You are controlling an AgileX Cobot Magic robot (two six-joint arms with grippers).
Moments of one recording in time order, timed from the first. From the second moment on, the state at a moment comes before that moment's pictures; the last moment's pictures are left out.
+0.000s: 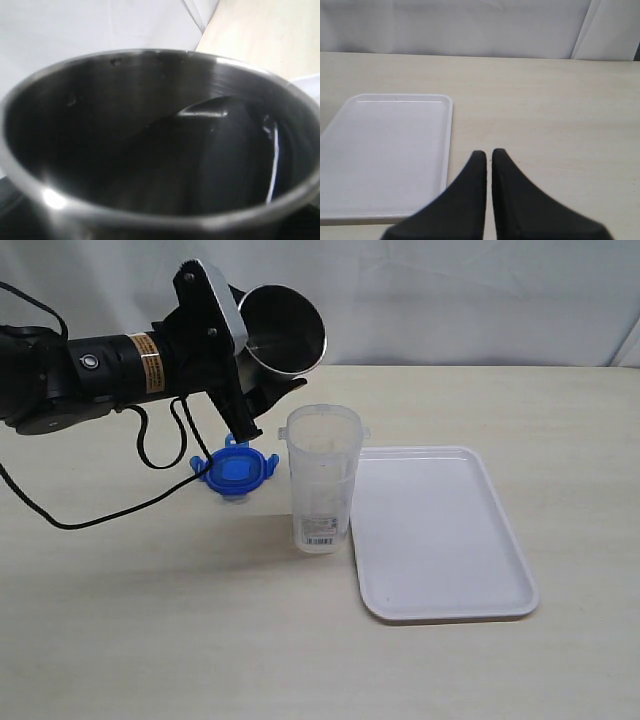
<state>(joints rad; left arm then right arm) -0.35 1.86 -1.05 0.91 -0.67 0.04 -0.05 0.00 0.00 0.00 0.35 -0.06</state>
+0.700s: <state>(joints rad) -0.35 1.86 -1.05 0.92 -0.67 0.16 -0.05 0.00 0.00 0.00 0.35 -0.06</state>
